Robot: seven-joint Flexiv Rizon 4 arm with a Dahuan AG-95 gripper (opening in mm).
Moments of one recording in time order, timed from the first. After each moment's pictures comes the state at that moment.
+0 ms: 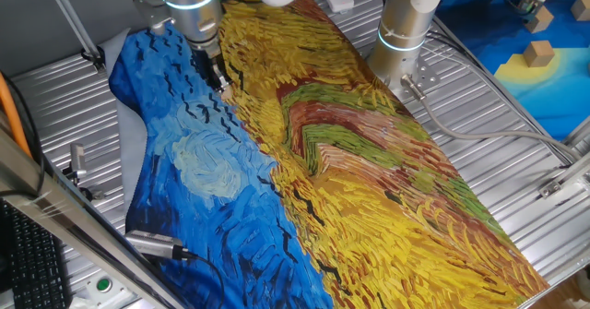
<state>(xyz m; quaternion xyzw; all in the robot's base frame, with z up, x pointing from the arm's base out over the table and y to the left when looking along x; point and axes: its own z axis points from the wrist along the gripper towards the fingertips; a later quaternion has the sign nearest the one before) 0.507 -0.045 0.154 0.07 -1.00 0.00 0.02</state>
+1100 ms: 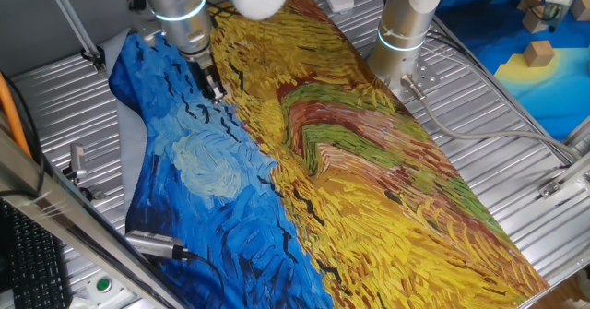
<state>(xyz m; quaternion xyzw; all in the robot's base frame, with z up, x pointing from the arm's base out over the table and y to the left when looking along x) 0.519 -0.042 0.132 0.05 -1.00 -0.03 0.02</state>
